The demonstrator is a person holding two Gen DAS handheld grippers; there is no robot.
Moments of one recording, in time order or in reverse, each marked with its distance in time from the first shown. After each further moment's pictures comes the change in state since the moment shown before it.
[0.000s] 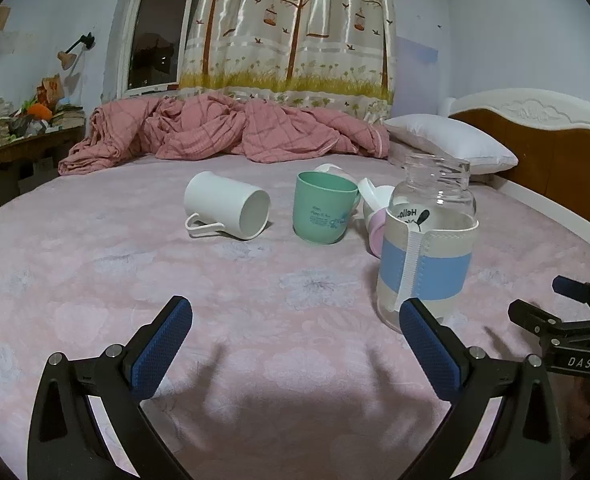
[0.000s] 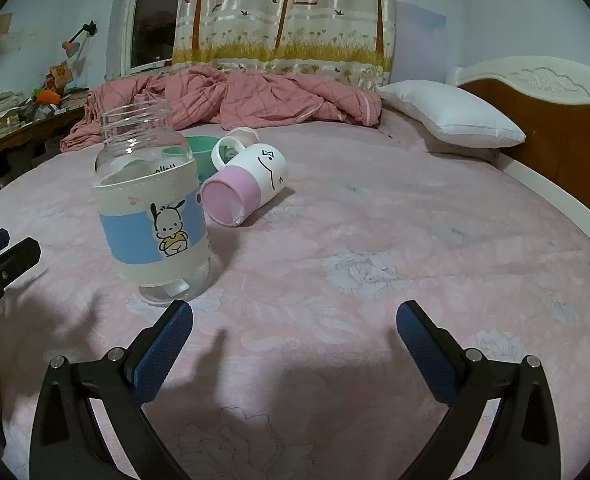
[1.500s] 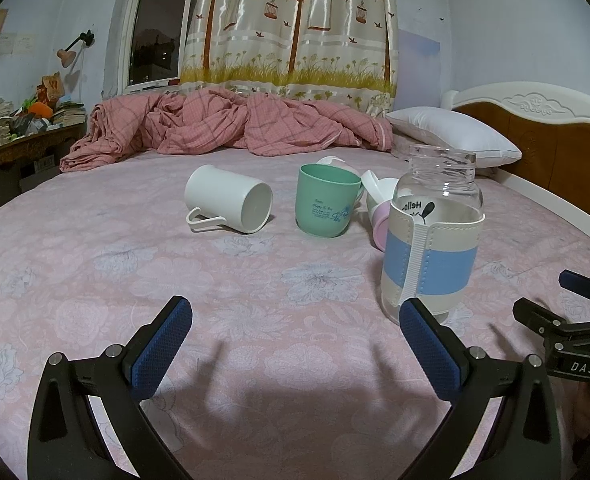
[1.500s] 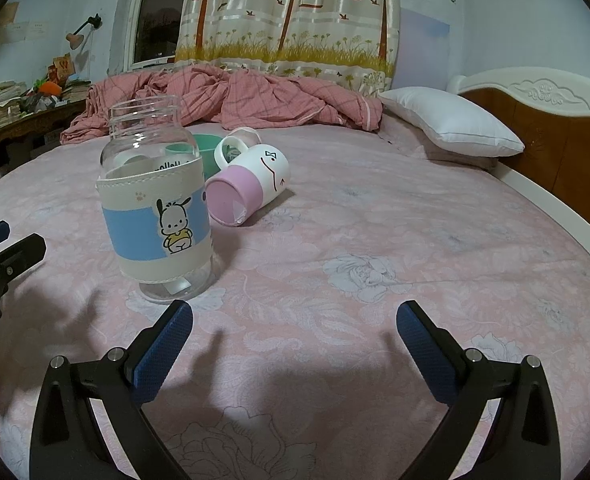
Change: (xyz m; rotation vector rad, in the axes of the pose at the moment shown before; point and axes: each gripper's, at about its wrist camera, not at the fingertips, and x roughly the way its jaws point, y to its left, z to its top) left arm 0.003 0.000 0.001 0.009 0.017 0.011; right arm -0.004 0.004 -0.004 -0.027 -0.014 -0.016
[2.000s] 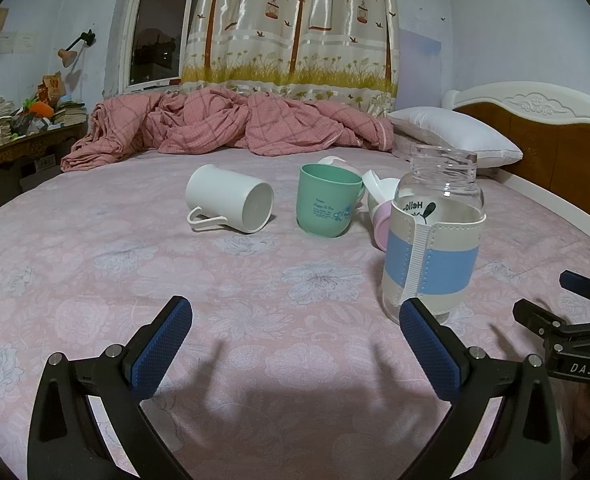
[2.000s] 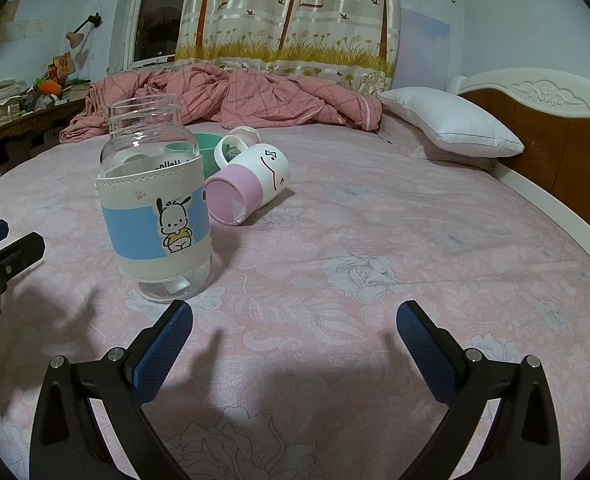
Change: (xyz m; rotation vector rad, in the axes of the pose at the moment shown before) left arm 0.000 -0.001 0.000 -0.001 0.000 0.001; right arm 0.000 0.001 0.000 -0.001 0.002 0.000
